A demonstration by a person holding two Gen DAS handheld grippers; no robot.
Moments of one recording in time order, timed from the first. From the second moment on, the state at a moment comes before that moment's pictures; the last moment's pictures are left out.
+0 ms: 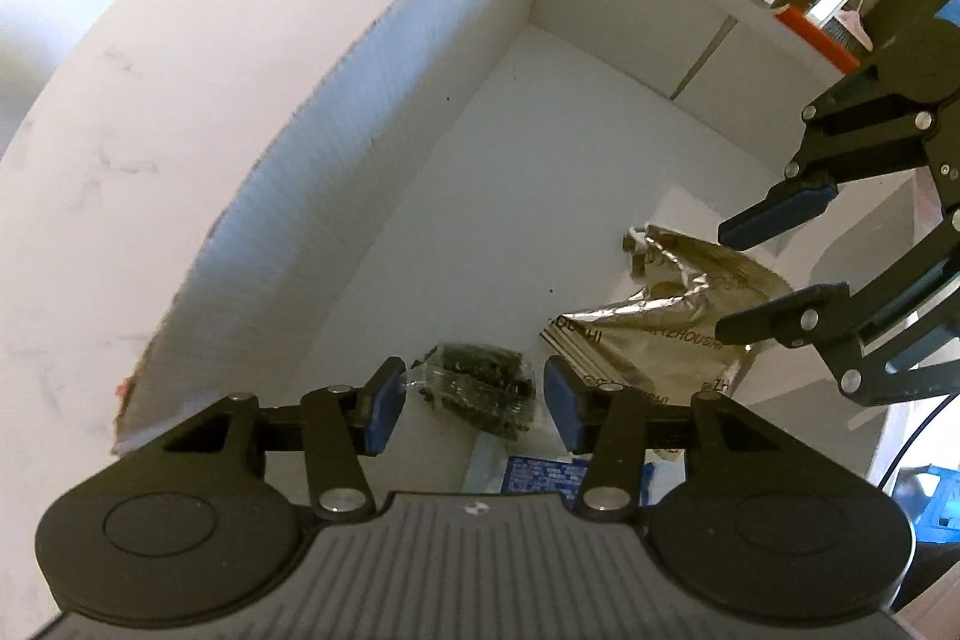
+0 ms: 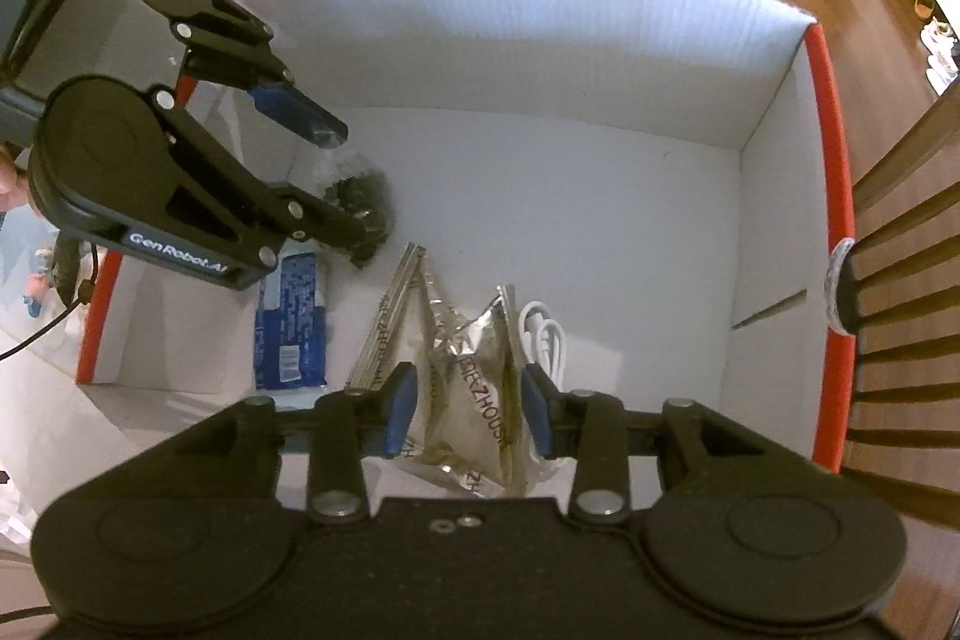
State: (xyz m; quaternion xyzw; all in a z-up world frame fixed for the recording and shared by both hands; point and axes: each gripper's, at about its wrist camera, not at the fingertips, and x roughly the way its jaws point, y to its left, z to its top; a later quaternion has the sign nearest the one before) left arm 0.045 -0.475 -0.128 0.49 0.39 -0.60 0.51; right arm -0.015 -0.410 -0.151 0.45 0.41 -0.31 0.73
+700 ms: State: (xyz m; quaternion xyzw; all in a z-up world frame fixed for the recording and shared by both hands) left arm 0.030 -0.411 -0.077 0.46 0.36 -0.62 0.52; right arm -0.009 -0.394 -0.109 0.41 0.41 -0.30 0.76
